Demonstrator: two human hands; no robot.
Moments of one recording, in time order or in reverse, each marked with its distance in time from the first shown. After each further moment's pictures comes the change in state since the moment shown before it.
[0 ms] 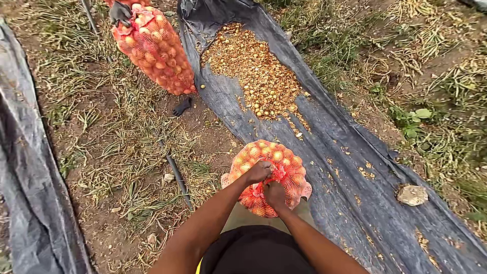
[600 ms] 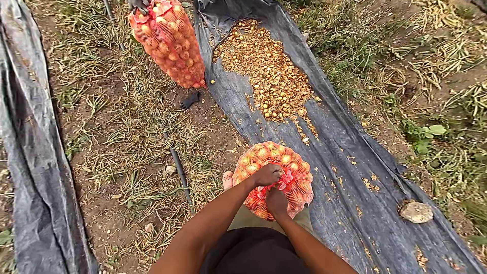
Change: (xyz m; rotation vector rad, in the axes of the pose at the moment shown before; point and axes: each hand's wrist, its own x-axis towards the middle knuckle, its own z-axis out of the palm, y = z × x) left_hand -0.003 0.001 -0.001 0.209 -0.049 0.048; right_hand -0.008 -0.009 0.018 -0.164 -0.034 0.036
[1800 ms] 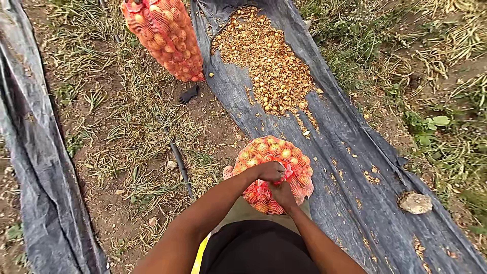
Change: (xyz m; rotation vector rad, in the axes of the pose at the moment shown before) left_hand 0.010 0.023 -0.014 0.234 -0.301 0.072; right_hand 0.006 0.035 -0.013 0.769 0.021 -0.221
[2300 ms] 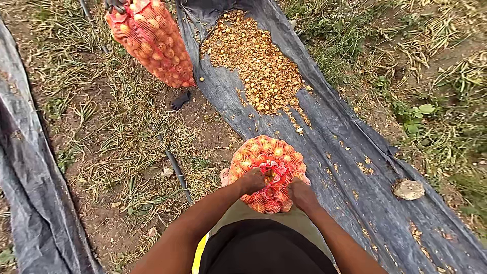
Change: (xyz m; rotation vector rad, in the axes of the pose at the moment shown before) left_hand -0.014 -0.041 0.050 1.098 -0.303 -0.050; right_hand -0.020 -0.012 -0.082 -0.991 -0.218 0.050
